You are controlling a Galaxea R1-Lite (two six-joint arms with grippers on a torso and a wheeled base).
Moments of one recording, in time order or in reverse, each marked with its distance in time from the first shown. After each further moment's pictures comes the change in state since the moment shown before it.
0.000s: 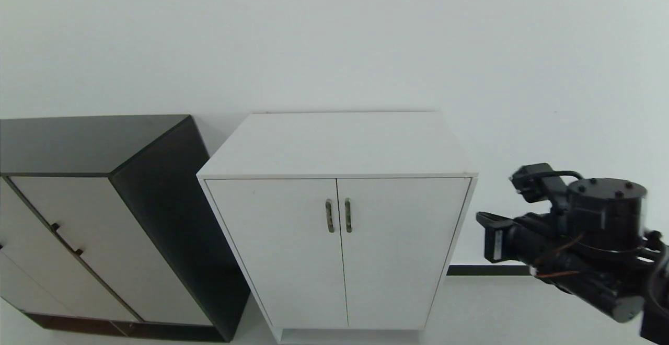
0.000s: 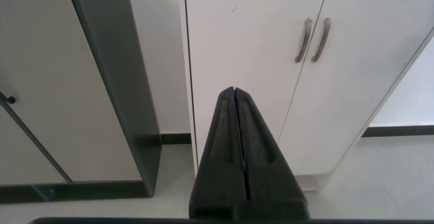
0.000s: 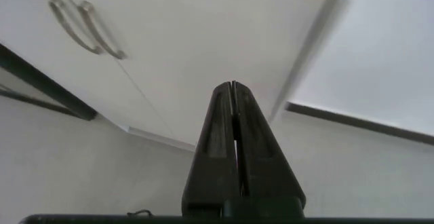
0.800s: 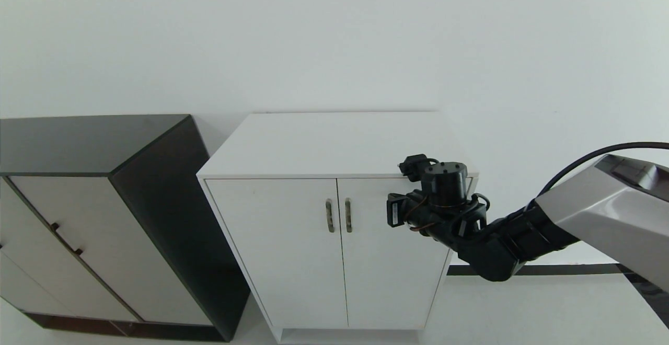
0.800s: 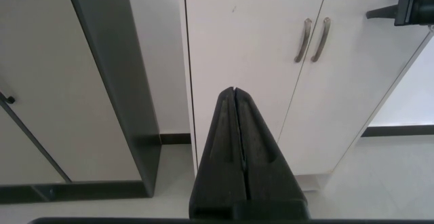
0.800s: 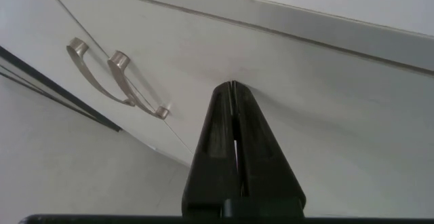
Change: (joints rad) left arm 0.000 0.000 0.000 0.000 0.000 0.000; right arm 0.052 0.590 -0.637 0.008 0.140 0.009
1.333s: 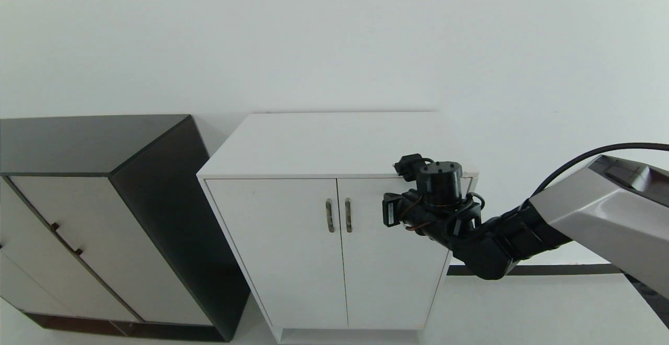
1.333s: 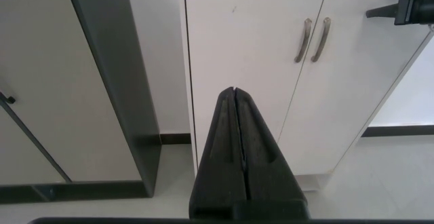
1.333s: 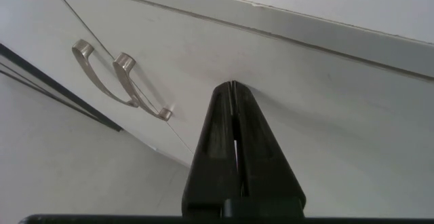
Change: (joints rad) left arm 0.000 0.000 0.000 0.000 0.000 0.000; right arm -0.002 0.026 -0.043 0.015 0.007 -0.004
